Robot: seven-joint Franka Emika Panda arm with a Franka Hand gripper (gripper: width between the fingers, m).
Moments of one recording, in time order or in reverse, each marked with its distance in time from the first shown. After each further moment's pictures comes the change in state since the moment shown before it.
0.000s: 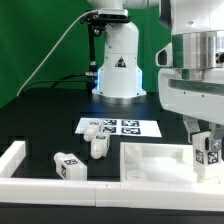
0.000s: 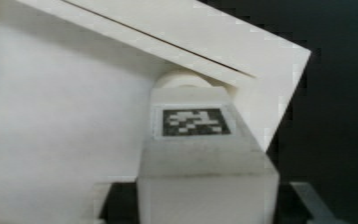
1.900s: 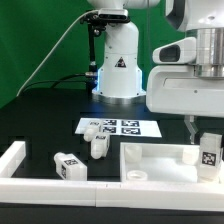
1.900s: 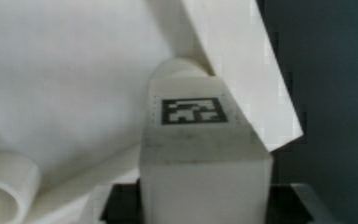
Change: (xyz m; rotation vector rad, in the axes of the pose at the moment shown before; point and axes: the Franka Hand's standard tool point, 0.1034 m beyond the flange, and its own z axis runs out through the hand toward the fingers) arm -0.009 -0.007 -0.003 -0.033 0.076 -0.639
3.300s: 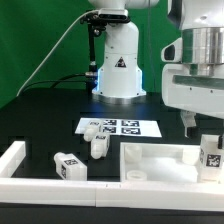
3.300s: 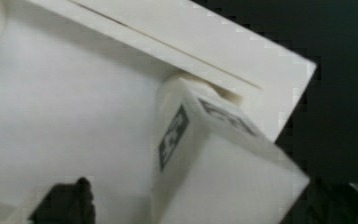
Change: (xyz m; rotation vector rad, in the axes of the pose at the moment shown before) arm -0.007 0.004 -0.001 0.004 -0.019 0.382
